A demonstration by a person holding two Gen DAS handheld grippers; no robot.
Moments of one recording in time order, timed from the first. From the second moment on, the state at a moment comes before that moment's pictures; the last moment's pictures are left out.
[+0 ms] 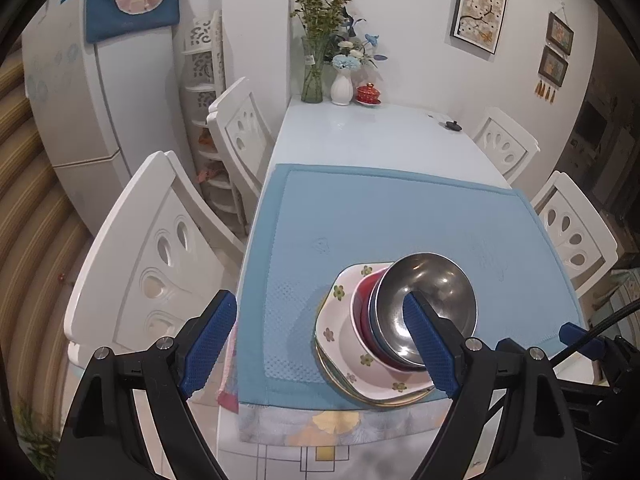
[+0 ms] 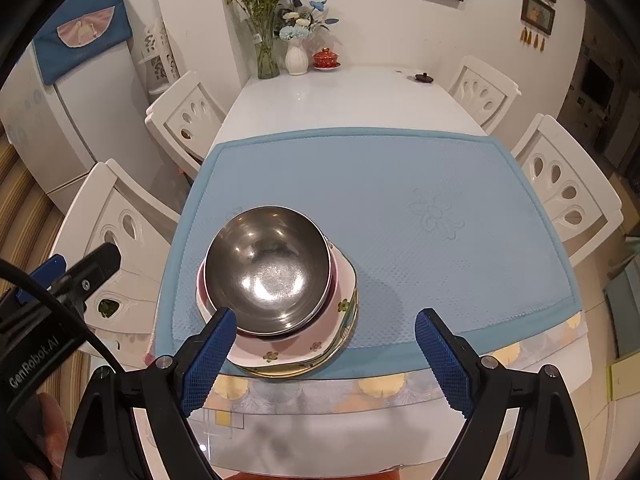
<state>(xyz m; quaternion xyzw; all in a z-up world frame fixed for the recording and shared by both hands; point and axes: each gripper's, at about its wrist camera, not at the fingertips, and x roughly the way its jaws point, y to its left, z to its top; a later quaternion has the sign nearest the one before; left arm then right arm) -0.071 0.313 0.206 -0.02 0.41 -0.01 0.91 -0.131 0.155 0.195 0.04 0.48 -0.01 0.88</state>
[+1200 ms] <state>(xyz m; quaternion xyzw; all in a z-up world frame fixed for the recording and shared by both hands) -0.079 0.305 0.225 -0.01 0.38 -0.01 0.92 -0.136 0.165 0.198 0.01 0.48 -0.02 0.88</state>
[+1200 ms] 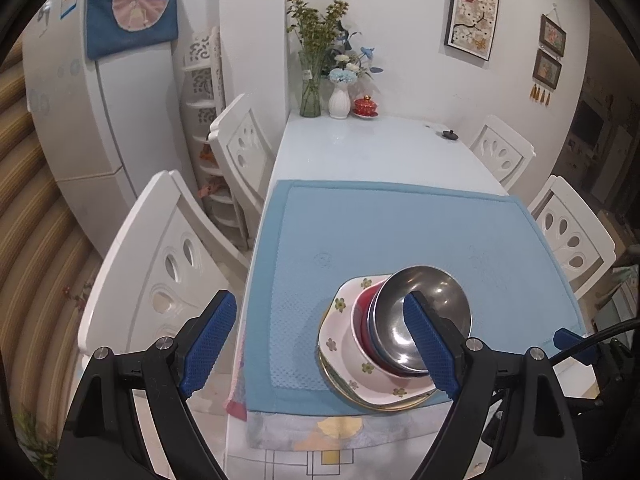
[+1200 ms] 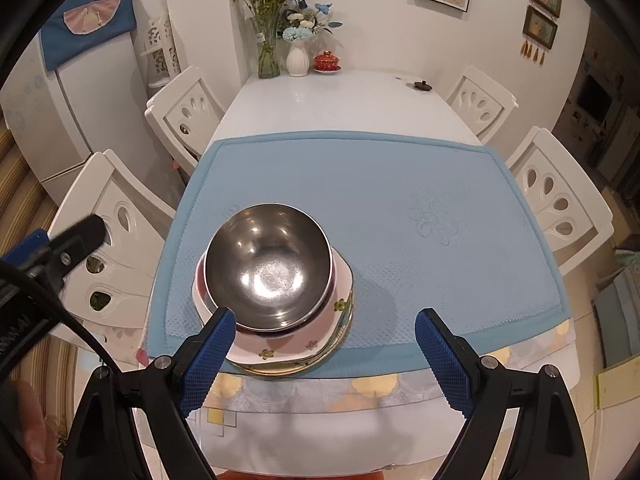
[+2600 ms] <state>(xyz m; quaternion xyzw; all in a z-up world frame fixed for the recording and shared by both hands) -0.080 0.283 0.218 0.01 0.41 -0.03 0.91 -0.145 0.153 0.201 0.01 0.48 -0.04 0.88</state>
